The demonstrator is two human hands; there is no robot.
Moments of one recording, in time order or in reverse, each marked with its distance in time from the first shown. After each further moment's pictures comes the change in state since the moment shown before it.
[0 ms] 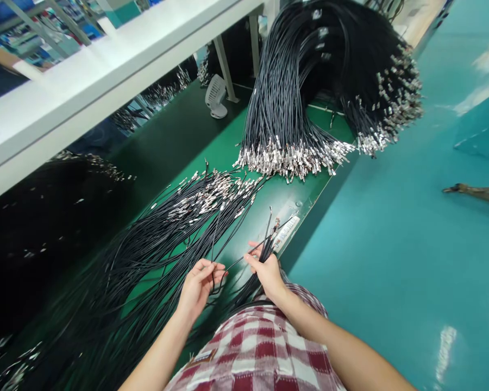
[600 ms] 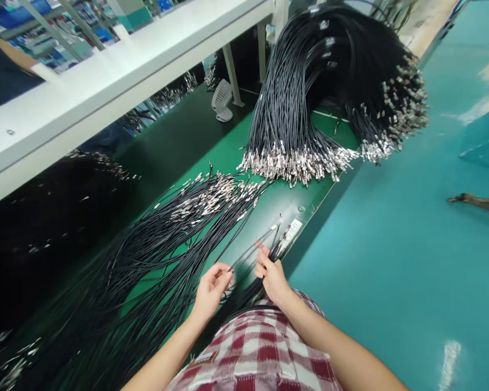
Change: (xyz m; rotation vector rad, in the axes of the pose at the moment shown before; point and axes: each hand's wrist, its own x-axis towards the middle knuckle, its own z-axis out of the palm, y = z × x) left_hand -0.008 -0.023 0.017 0.394 -0.122 0.290; right_hand 0.003 -0.006 -0.007 0.243 -0.027 0.145
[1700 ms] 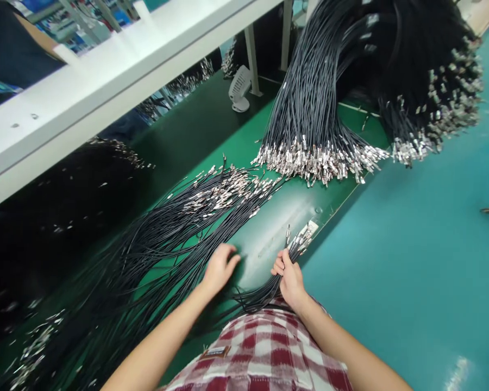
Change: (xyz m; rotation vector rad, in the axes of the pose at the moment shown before) left_hand 0.051 -0.030 -0.037 0.958 -0.013 0.224; right_hand 0.015 0.016 -0.022 0.047 0.182 0.038
